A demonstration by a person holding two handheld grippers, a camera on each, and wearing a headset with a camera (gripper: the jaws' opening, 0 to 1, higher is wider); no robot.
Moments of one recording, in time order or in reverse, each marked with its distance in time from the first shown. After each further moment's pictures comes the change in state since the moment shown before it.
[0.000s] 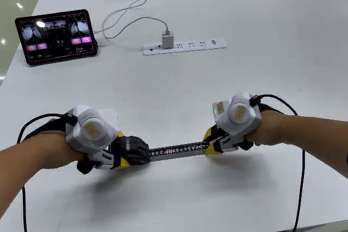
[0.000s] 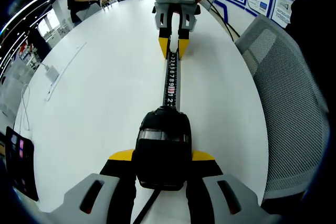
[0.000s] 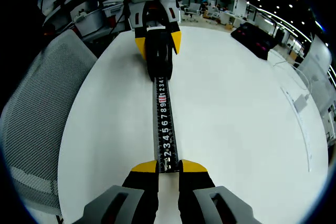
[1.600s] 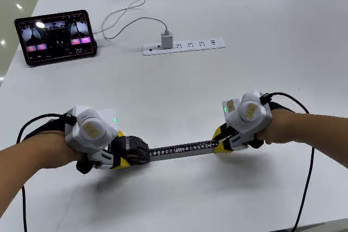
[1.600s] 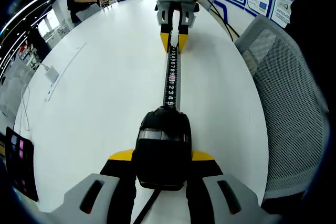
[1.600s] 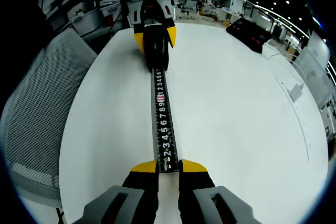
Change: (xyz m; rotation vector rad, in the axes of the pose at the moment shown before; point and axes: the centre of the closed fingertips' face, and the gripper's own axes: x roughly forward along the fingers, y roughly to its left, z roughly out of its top) left arm 0.000 0.000 0.000 0.003 -0.003 -0.002; right arm -0.014 -0.001 -0.021 0.028 0.019 -0.010
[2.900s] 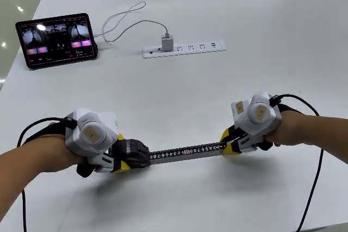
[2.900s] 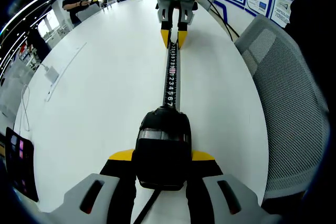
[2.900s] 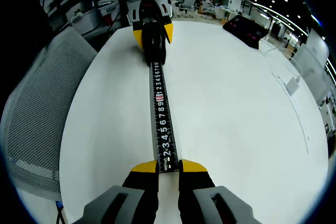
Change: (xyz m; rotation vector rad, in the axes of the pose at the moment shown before) left arm -0.001 -0.001 0.001 0.001 -0.002 -0.001; right arm -0.011 -0.002 -0.016 0.014 0.012 -0.005
